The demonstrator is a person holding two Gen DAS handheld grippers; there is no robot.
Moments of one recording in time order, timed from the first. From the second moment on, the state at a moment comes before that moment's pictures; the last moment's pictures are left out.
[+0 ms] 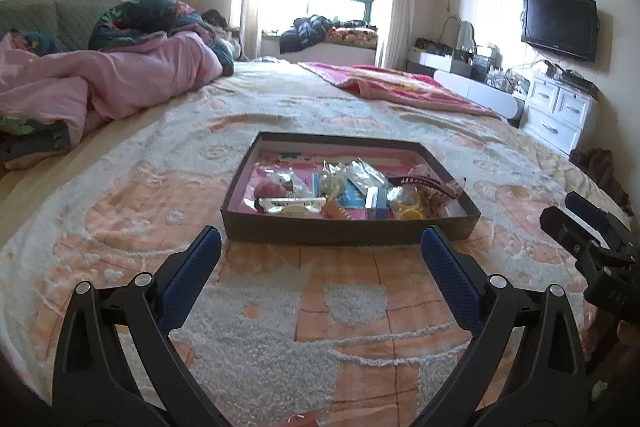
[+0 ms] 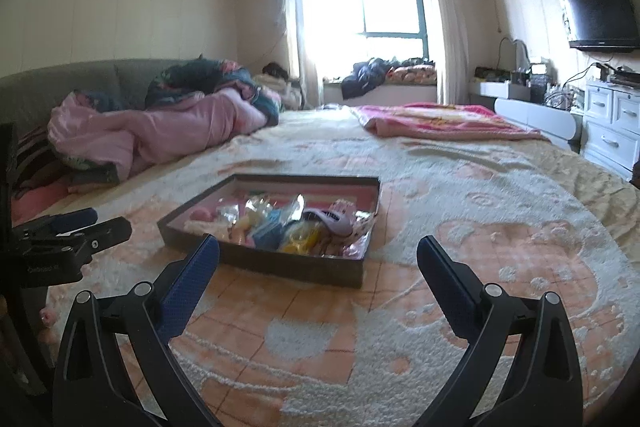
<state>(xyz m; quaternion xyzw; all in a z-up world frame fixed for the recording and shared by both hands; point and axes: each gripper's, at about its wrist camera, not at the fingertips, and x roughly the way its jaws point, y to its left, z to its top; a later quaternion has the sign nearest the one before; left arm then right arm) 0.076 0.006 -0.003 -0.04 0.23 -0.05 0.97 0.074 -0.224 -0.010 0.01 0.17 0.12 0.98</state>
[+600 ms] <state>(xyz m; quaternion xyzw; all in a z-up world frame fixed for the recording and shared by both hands) 0.071 0.006 -0.003 -0.03 0.20 -0.04 0.98 0.066 -0.231 -0.010 0.01 0.12 0.10 0.99</state>
